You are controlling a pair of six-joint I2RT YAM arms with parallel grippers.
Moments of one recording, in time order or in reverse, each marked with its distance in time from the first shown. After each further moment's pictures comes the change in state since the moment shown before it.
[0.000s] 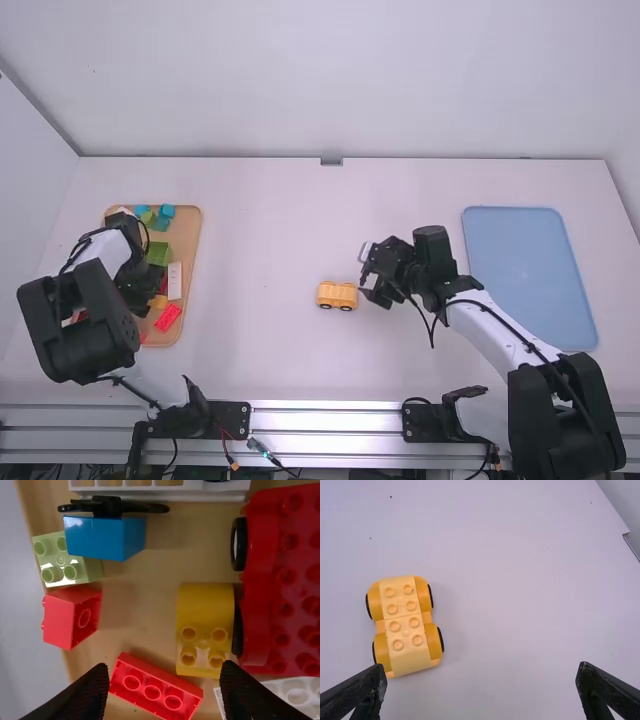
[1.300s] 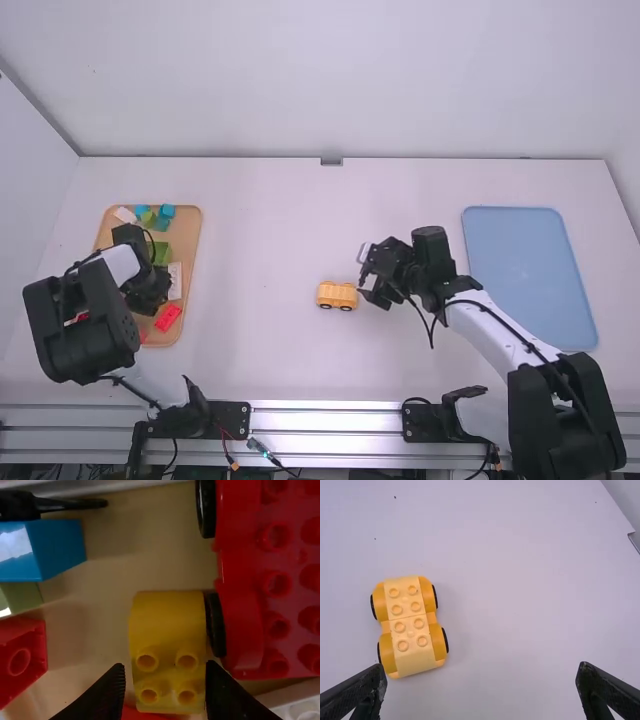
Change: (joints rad) left arm -0.001 0.000 -0.151 0.276 0.029 0.132; right arm 0.005 0.000 0.000 -0.002 0.000 0.003
